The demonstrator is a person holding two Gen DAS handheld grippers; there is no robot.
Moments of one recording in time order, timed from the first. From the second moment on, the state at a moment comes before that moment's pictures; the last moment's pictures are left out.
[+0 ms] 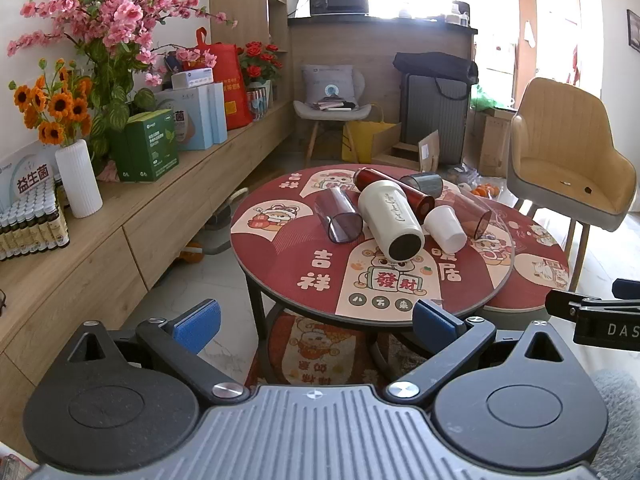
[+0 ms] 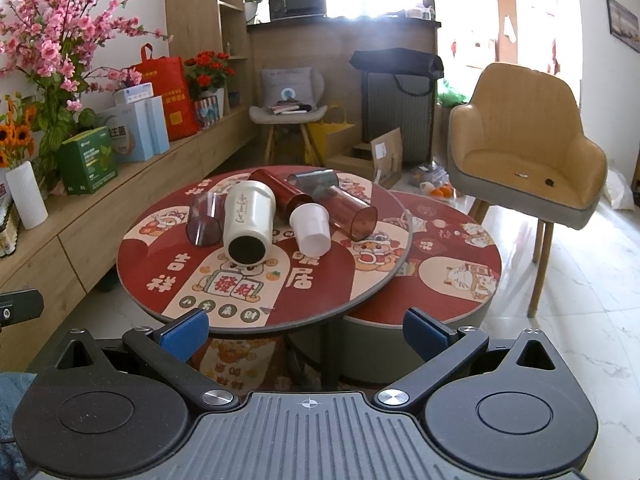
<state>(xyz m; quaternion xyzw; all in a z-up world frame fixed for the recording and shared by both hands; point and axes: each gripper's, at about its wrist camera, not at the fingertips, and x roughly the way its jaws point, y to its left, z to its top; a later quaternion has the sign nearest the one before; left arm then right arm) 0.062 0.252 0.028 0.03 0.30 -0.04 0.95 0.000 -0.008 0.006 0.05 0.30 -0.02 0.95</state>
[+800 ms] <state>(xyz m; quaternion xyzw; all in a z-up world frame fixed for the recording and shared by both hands) 0.061 0.252 0.027 0.03 0.30 -0.04 0.95 0.000 -0.008 0.006 0.05 0.30 -0.02 0.95</state>
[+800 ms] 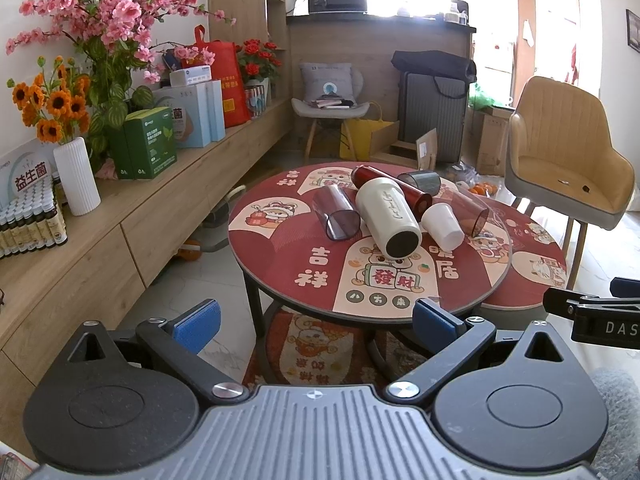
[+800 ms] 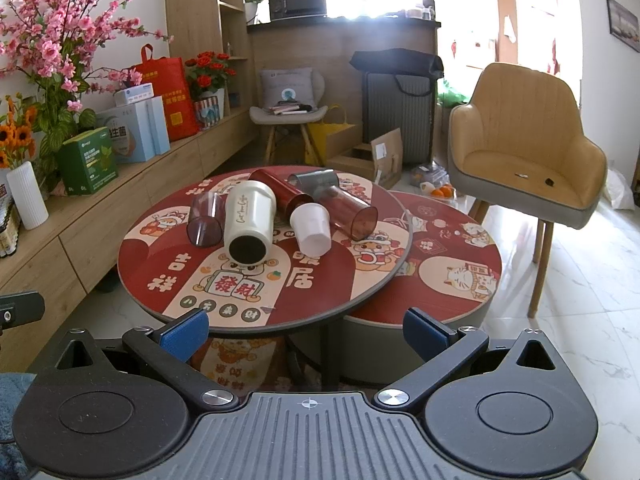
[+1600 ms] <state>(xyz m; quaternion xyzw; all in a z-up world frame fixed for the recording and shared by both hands) 0.060 0.250 0.022 0.03 0.30 -0.04 0.95 0.000 -0.008 0.005 0.05 0.30 -0.02 0.95</state>
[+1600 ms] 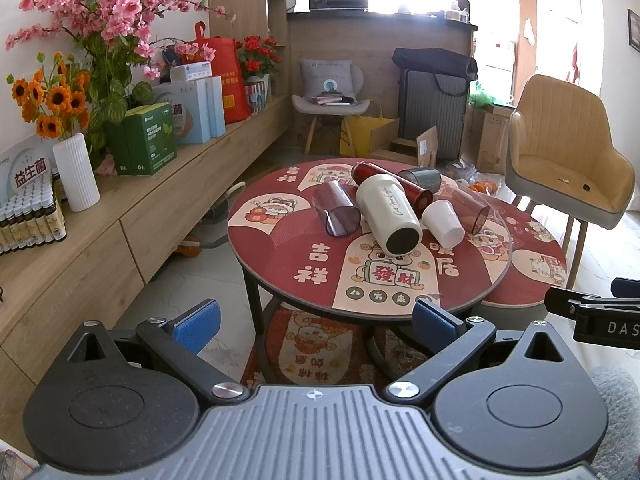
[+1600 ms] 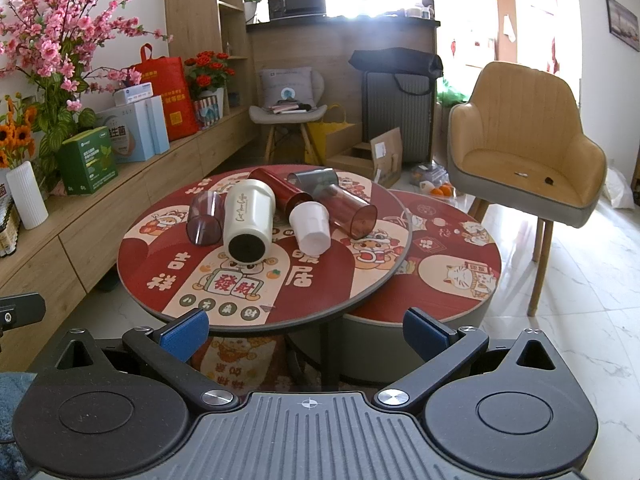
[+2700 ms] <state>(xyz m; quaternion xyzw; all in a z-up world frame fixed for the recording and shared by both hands) 0.230 0.232 -0.047 0.03 0.35 -0.04 0.93 0.154 -0.053 -0.062 0.03 0.32 -0.01 0.95</state>
